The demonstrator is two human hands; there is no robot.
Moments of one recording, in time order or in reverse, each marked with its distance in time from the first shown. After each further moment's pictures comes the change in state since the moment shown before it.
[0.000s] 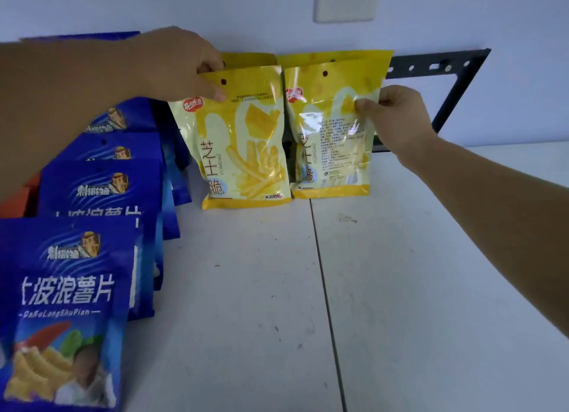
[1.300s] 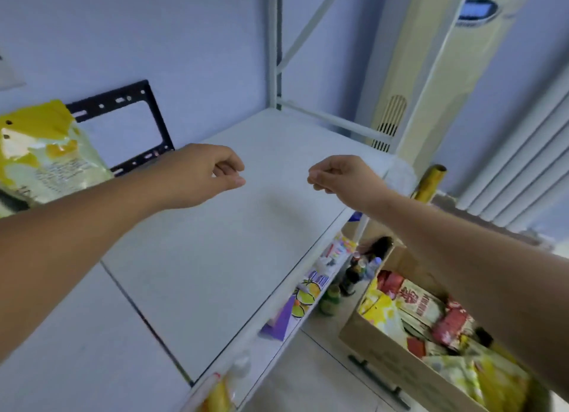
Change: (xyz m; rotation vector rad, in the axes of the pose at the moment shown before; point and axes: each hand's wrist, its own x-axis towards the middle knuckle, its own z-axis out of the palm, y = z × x) left_hand -0.082 0.380 0.058 -0.430 -0.076 0.721; right_hand -0.343 0.095 -0.275 -0.094 0.358 0.293
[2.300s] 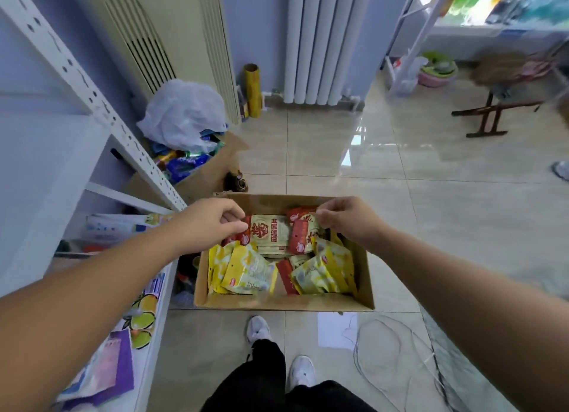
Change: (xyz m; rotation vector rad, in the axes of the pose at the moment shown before) left_hand 0.194 0.313 0.395 -0.056 -0.704 0.300; right_hand -0.201 0.369 -0.269 0.163 0.379 0.806
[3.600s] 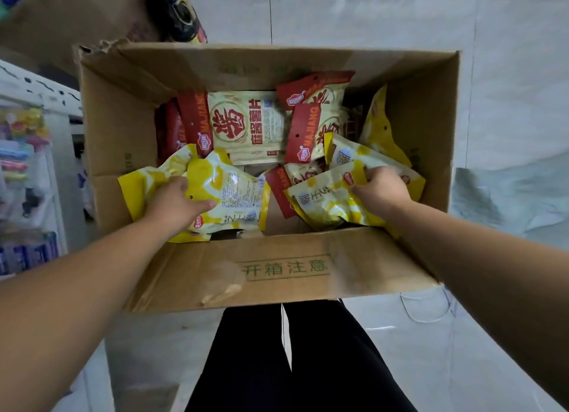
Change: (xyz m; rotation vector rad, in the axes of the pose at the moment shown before) left_hand 0.197 -0.248 0.288 -0.163 -0.193 -0.640; right_hand 0.203 0.283 0.118 -0.391 -0.022 0.593
